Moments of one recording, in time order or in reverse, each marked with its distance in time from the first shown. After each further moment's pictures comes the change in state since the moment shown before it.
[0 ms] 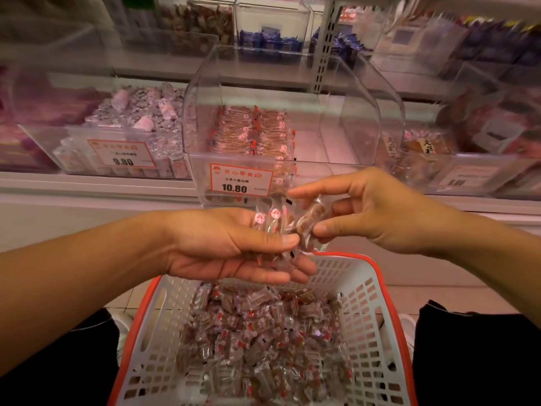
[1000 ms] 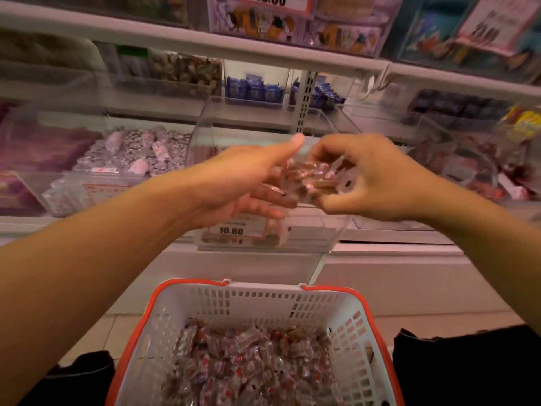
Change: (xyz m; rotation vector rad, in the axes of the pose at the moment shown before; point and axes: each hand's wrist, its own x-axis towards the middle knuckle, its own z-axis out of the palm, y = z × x) left_hand 0.007 0.091 0.011 0.407 0.506 0.430; right_hand 0.027 -0.066 -0.042 -0.790 0.293 -0.258
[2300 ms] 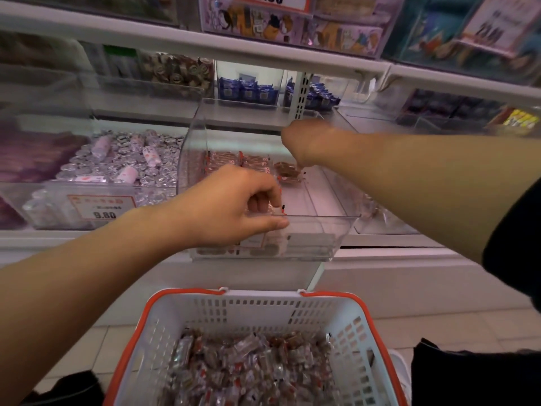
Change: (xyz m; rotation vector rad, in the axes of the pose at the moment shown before) left_hand 0.017 -0.032 -0.032 1.034 0.060 0.668; right_hand 0.155 0.085 0.048 -0.948 -0.321 0.286
